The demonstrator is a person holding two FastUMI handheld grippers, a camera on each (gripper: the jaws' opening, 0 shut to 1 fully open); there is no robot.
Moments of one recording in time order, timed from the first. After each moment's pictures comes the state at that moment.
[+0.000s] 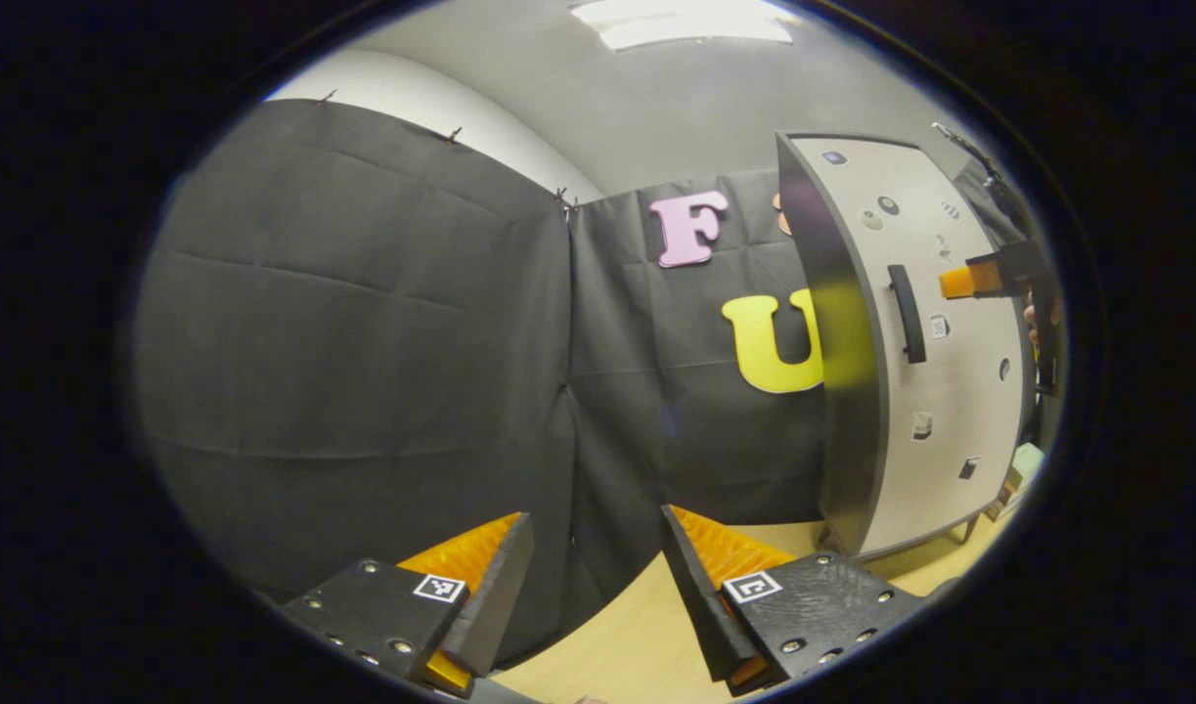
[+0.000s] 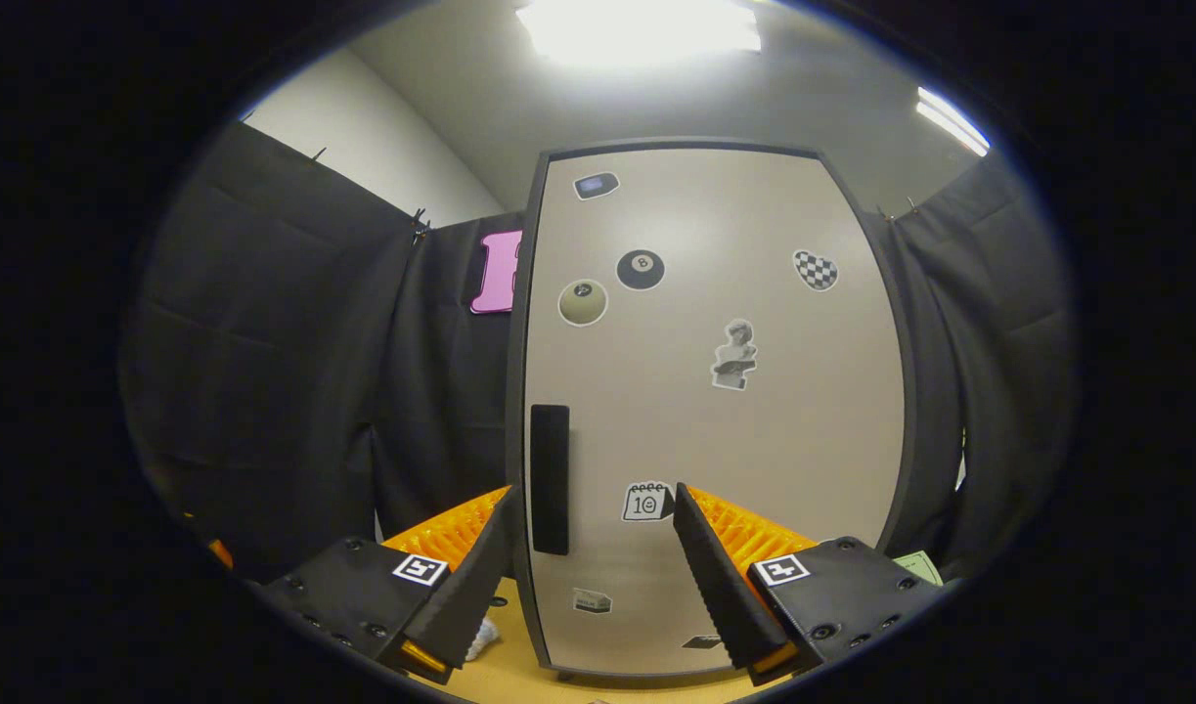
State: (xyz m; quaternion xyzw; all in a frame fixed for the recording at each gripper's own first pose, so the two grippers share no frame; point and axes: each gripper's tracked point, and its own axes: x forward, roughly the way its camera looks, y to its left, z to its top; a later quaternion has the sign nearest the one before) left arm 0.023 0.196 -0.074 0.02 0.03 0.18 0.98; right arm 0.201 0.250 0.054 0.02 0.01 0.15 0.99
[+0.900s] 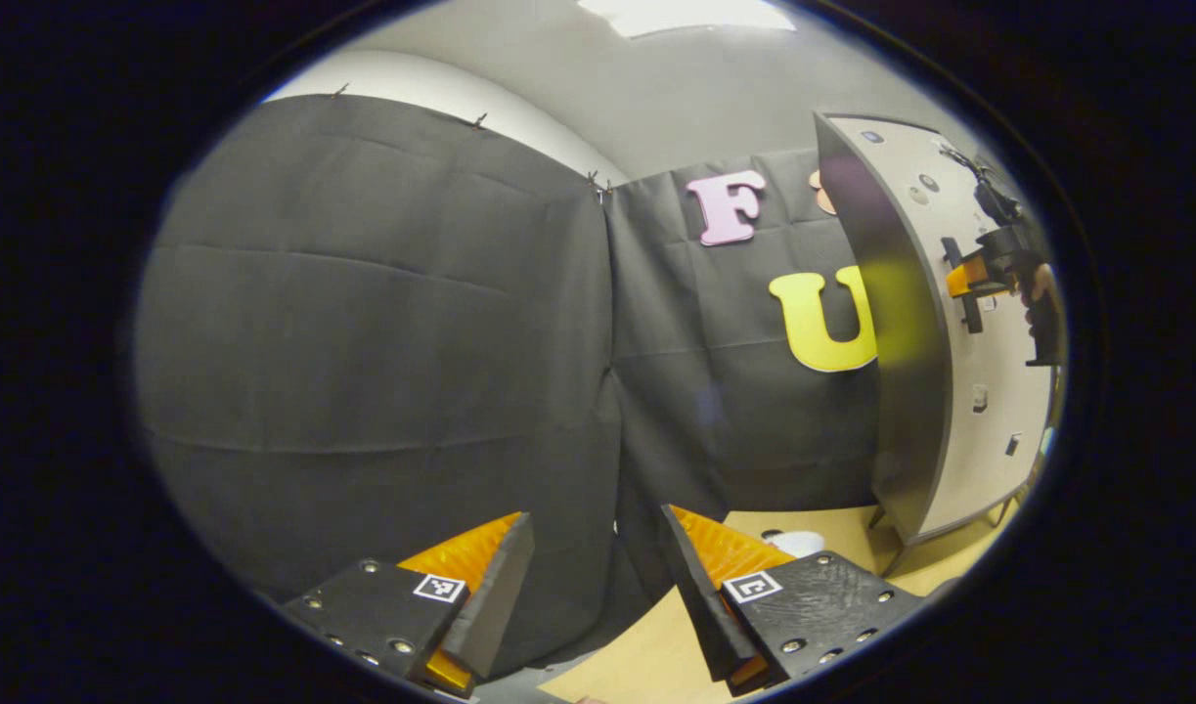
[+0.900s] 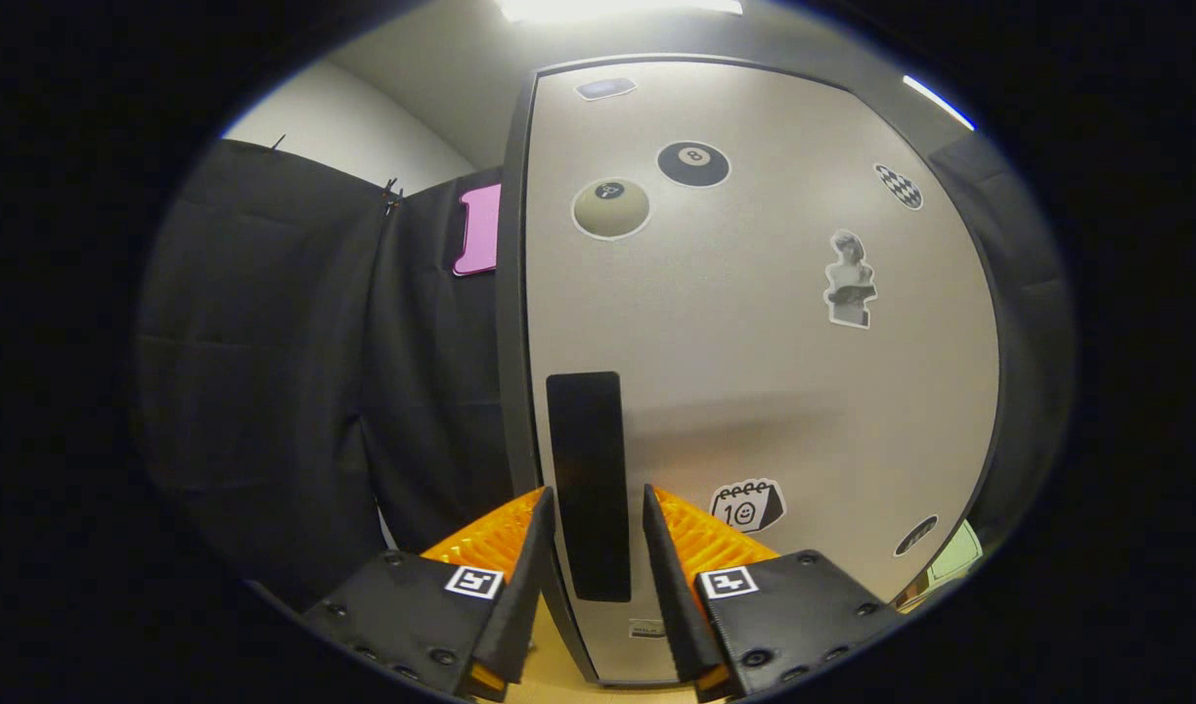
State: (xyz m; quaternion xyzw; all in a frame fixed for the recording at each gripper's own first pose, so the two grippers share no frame) left arm 0.027 0.266 -0.101 0.02 0.05 0.22 0.97; right arm 0.275 0.306 0.030 0.06 0.08 0.14 0.99
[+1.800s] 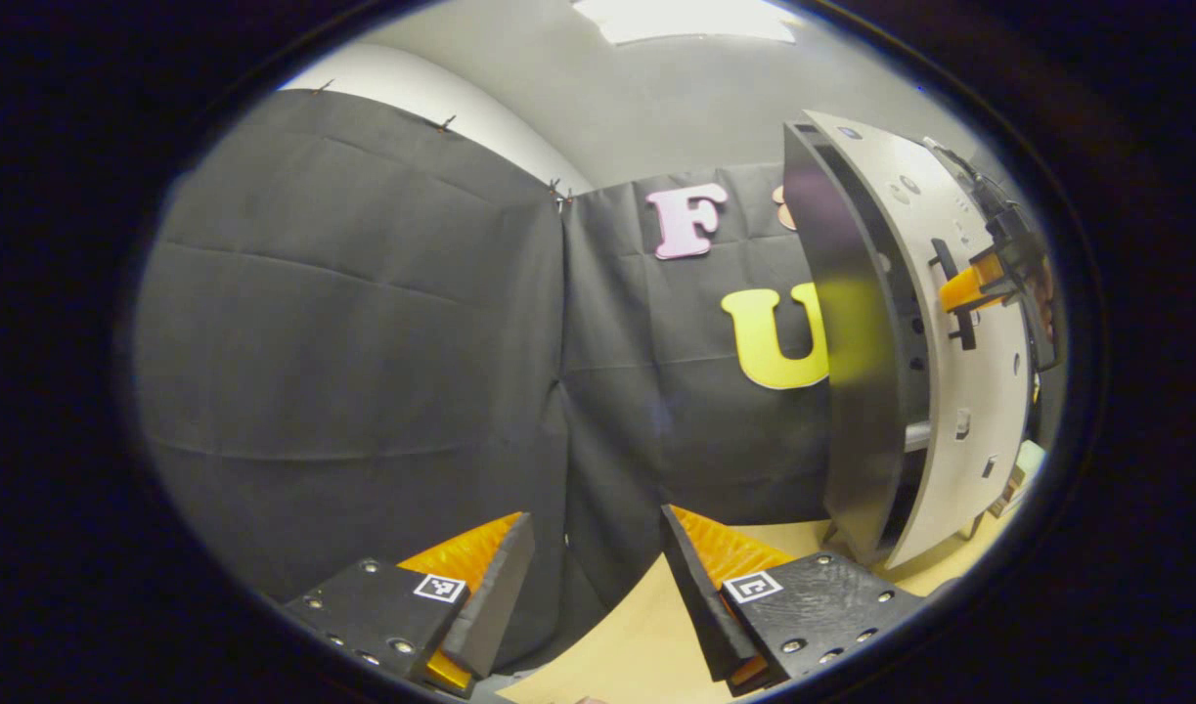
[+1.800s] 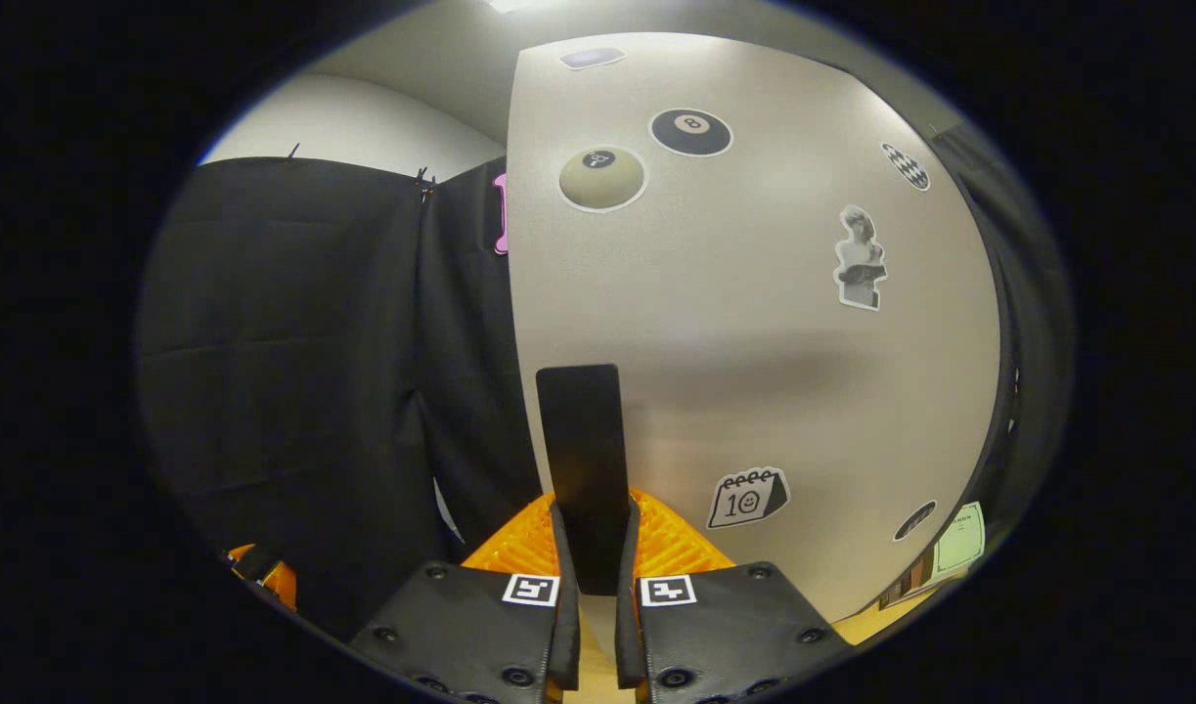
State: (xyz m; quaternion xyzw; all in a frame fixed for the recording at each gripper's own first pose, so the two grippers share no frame) left arm 0.064 0.212 -0.080 0.01 0.03 0.14 0.99; right arm 0.241 0.295 0.028 0.07 0.14 0.23 0.96
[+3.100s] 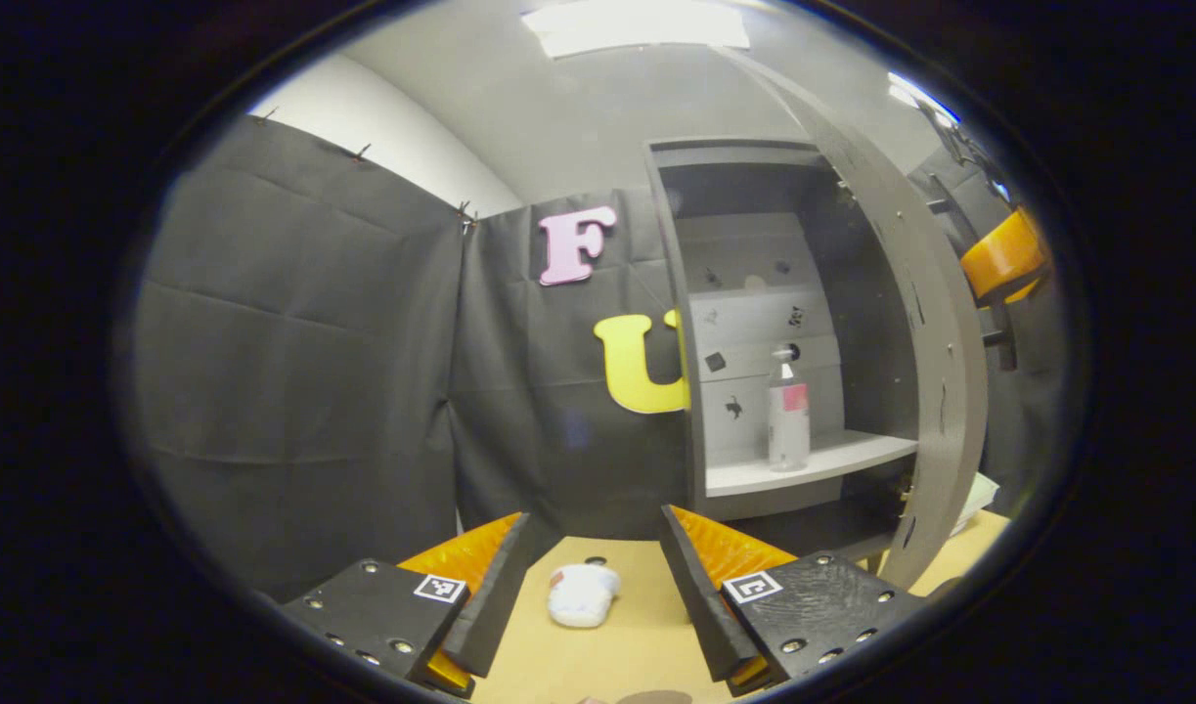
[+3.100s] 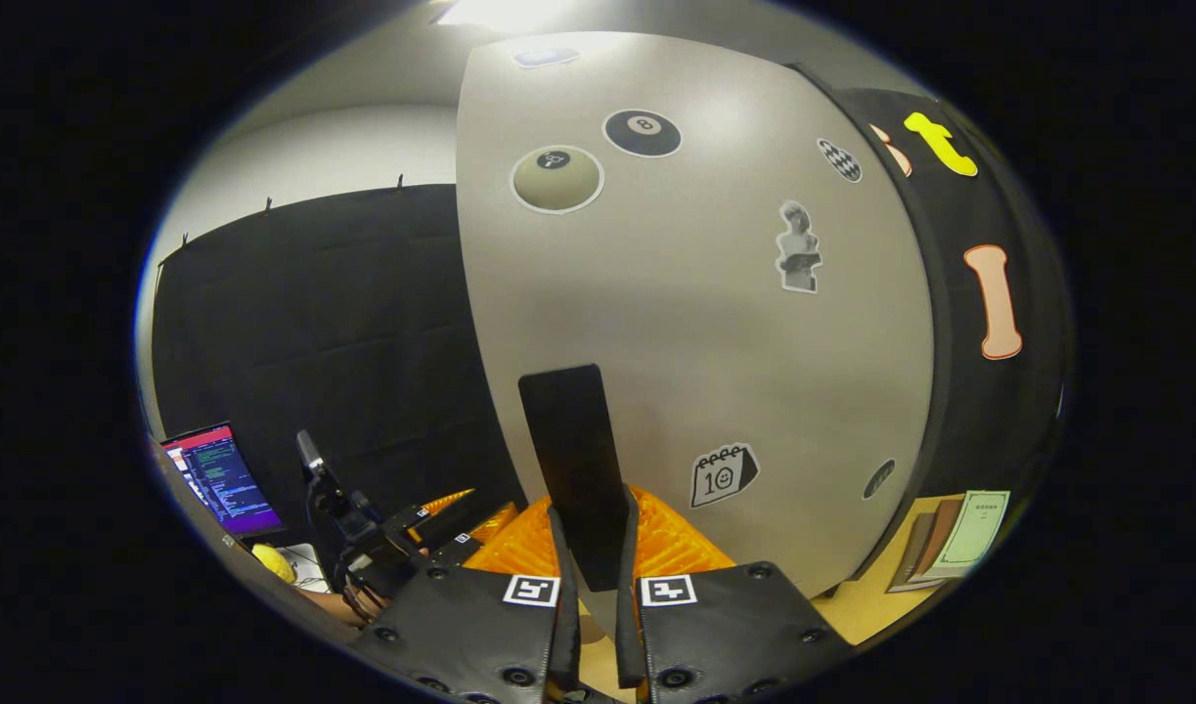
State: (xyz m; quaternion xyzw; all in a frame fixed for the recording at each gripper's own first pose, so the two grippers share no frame) left arm 0.071 -0.033 -0.028 0.01 0.01 0.05 1.00; right arm 0.244 0.257 0.034 0.09 0.17 0.43 0.88
